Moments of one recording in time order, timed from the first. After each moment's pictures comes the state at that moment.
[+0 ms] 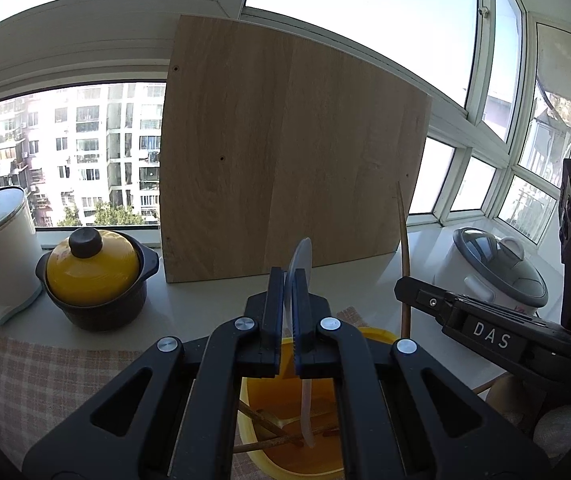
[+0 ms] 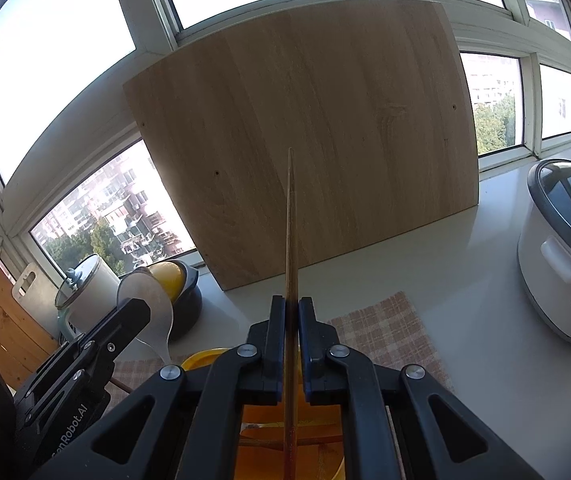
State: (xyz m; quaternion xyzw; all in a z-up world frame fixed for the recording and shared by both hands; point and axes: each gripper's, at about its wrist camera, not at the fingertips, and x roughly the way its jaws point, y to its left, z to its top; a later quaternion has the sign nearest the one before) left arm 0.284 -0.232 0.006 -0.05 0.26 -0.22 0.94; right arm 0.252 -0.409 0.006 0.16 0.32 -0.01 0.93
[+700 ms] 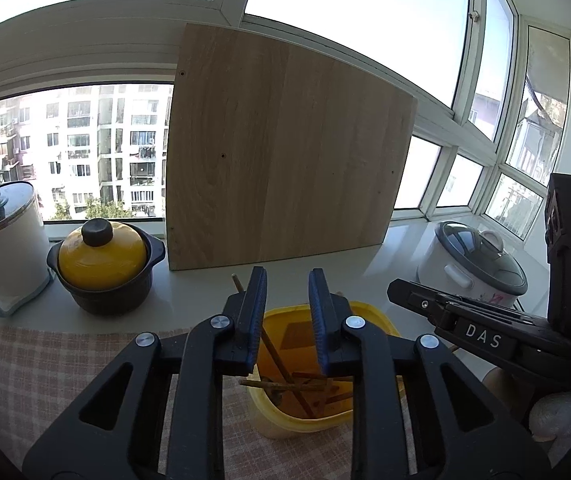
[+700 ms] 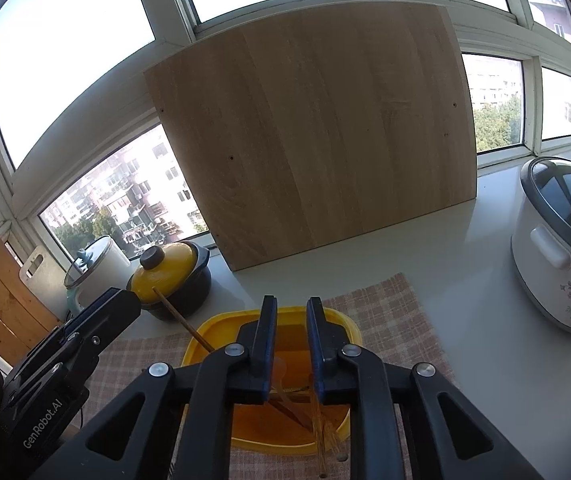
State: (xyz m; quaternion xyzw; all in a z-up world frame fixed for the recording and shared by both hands) left arm 0.252 -0.207 0.019 -0.06 0.26 -0.24 0.93; right arm 0.221 -0.397 0.012 0.15 0.33 0.00 0.93
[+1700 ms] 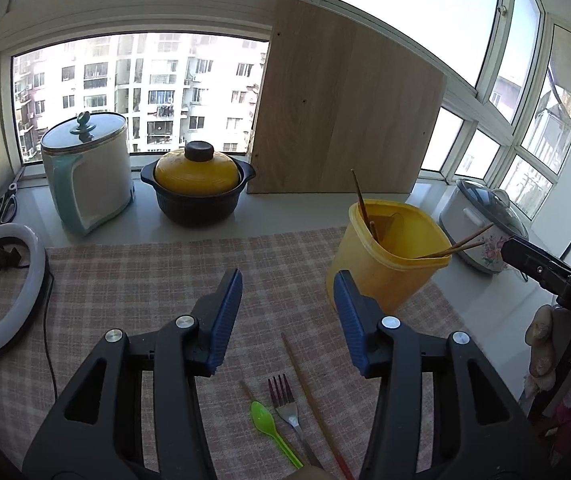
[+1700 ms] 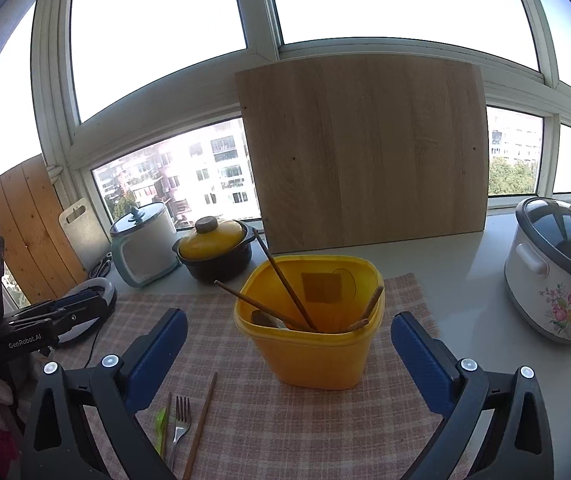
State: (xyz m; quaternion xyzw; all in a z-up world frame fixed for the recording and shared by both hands) left arm 0.183 -0.062 -0.011 -0.06 0.35 -0.21 0.91; right arm 0.116 -0.351 0.022 0.06 0.29 0.06 0.95
